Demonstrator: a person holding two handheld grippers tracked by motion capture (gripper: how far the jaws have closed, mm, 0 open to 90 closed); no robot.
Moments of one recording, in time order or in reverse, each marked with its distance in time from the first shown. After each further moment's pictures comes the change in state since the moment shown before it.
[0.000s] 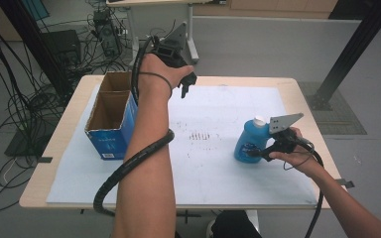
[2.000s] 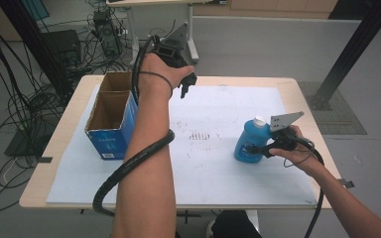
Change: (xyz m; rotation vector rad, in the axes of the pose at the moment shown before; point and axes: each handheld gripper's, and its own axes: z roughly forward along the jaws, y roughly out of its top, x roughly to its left) left arm -0.002 -0.001 -0.003 0.003 0.024 0.012; right arm -0.006 -0.003 0.000 -0.015 0.006 0.032
